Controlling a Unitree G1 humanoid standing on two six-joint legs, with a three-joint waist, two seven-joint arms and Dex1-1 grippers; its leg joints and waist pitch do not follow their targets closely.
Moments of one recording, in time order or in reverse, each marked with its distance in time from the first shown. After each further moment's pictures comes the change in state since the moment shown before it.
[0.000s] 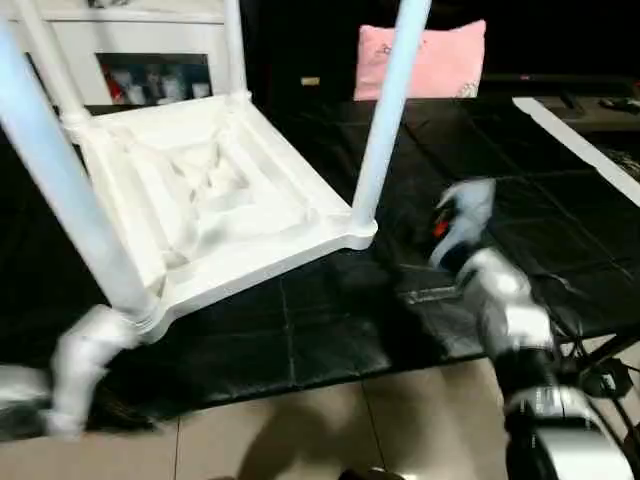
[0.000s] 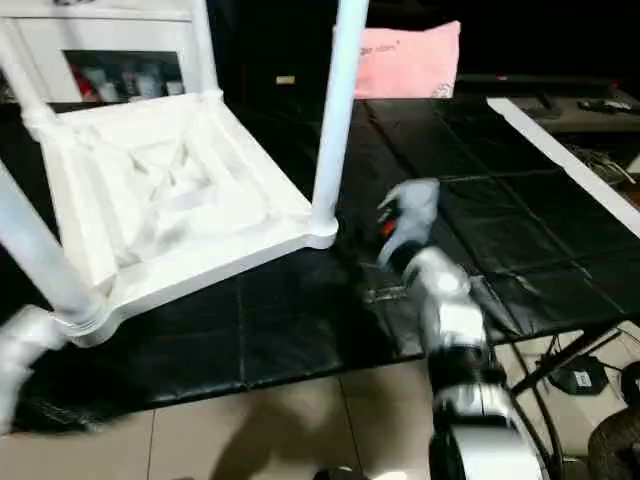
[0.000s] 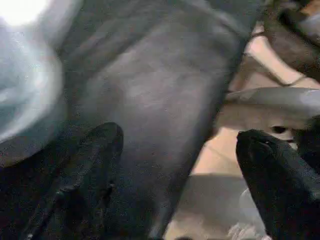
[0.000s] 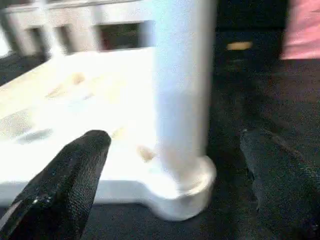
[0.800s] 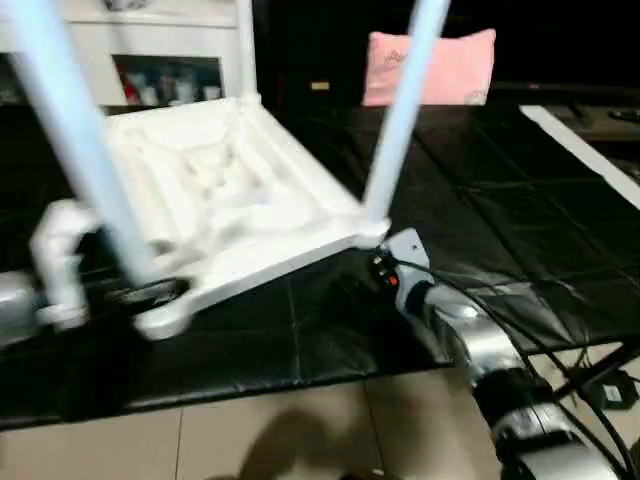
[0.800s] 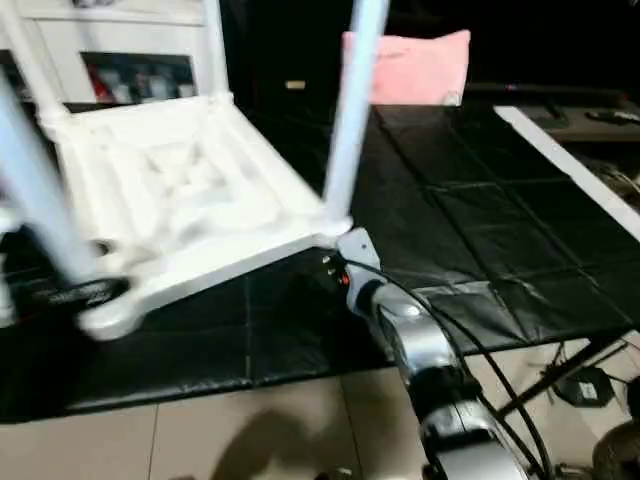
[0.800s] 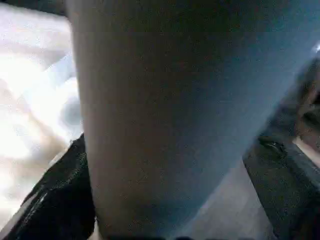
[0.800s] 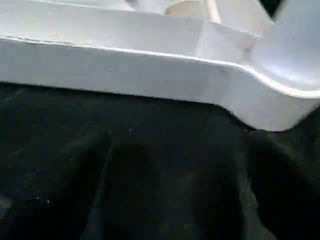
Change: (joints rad) left arm -0.415 -0.212 -0.035 0.133 -0.091 -0.055 0.116; right arm -0.024 0.040 0.168 0.165 -0.213 0.057 -0.191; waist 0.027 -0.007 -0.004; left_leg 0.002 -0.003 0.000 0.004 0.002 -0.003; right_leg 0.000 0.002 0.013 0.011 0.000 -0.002
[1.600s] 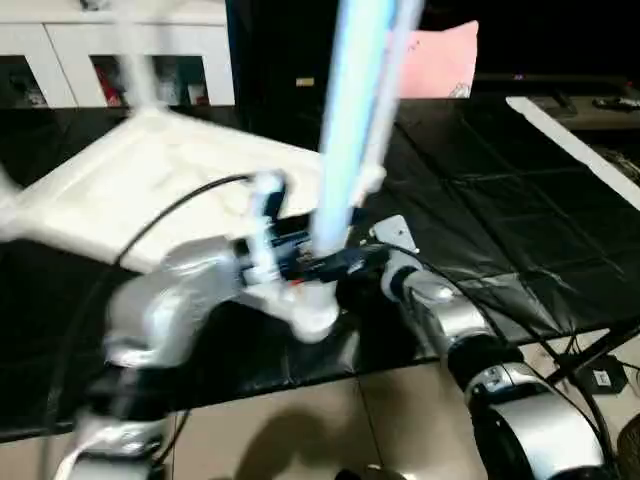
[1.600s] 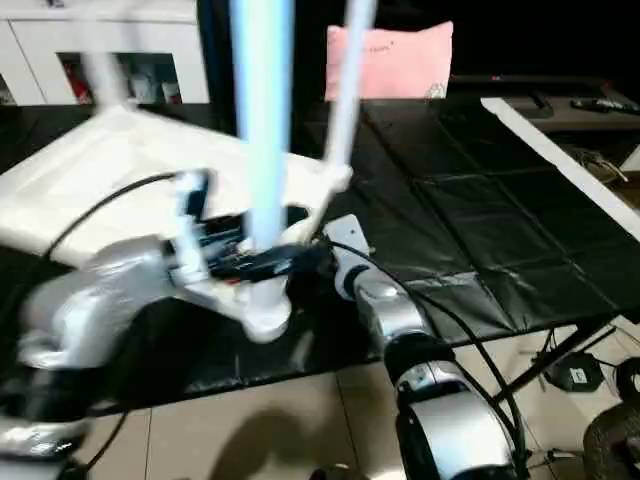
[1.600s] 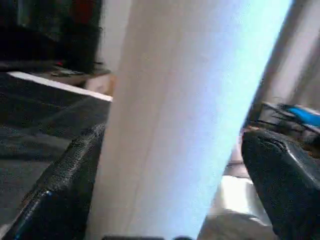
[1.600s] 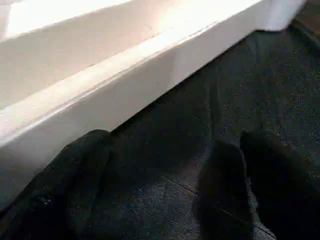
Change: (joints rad) left arm -0.313 -0.529 -0.293 0.054 -0.029 -0.042 0.227; right arm -0.170 0.086 -0.041 0.299 -0.038 -0.107 -0.148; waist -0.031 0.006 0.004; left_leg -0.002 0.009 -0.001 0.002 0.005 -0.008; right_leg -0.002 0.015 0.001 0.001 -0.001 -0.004
